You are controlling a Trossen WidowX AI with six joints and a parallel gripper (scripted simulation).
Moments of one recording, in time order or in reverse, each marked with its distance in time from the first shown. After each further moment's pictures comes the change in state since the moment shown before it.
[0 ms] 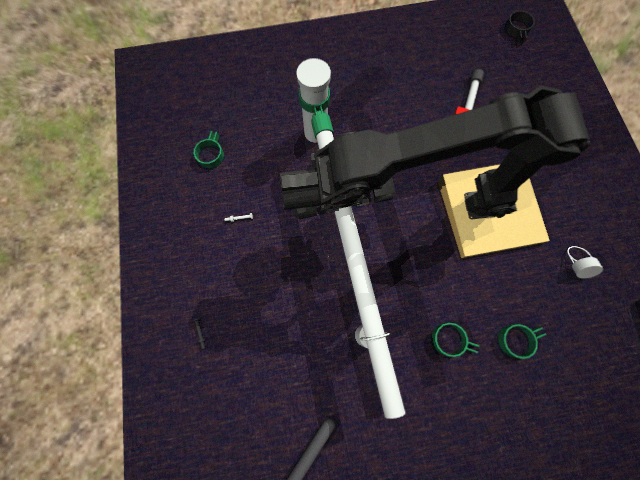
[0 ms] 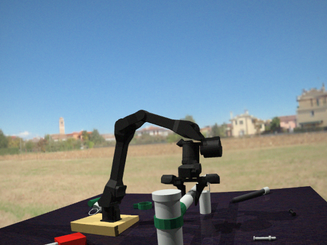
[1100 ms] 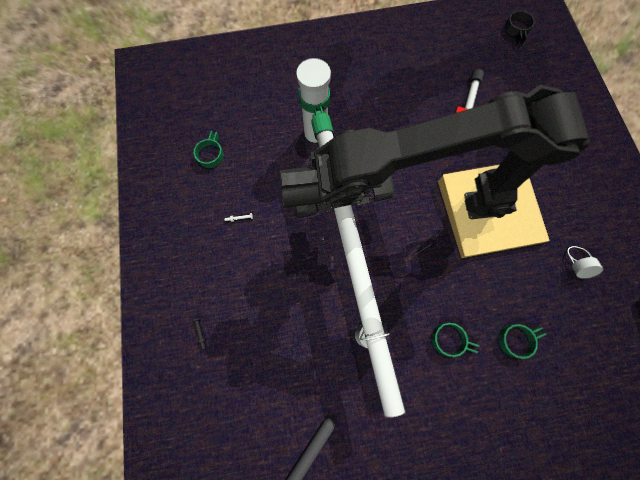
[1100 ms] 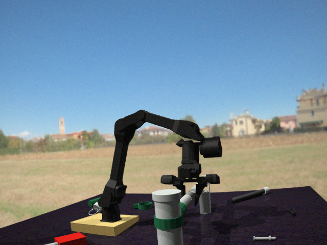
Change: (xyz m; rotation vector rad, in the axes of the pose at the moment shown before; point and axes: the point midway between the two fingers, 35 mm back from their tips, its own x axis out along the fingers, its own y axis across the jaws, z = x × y) arm 0.001 0.000 0.002 0.000 0.004 -0.002
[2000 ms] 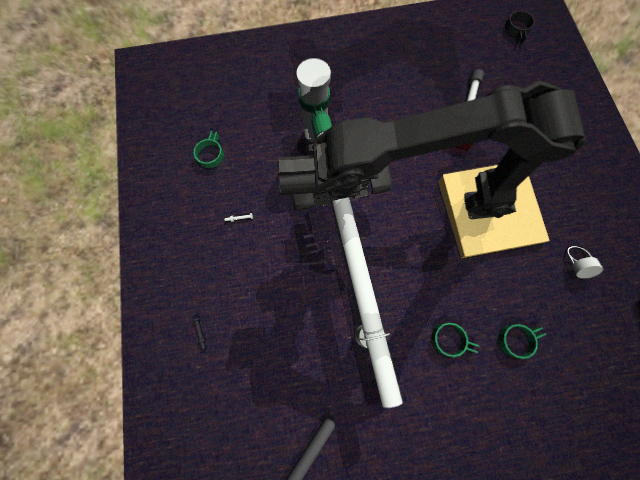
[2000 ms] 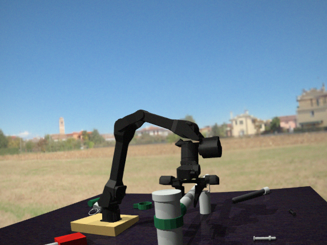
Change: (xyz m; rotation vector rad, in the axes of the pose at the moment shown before) arm 0.004 0.000 0.014 -0.001 0.012 -0.002
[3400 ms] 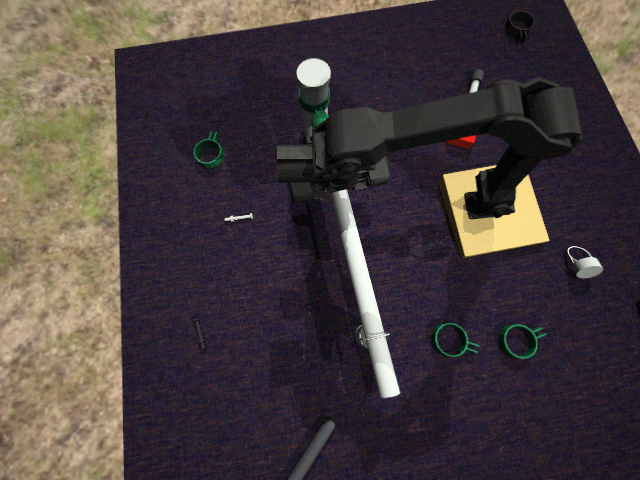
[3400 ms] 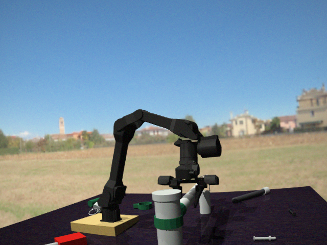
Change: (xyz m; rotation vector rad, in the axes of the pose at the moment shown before) arm 0.003 0.000 0.015 -0.002 -0.001 -0.001
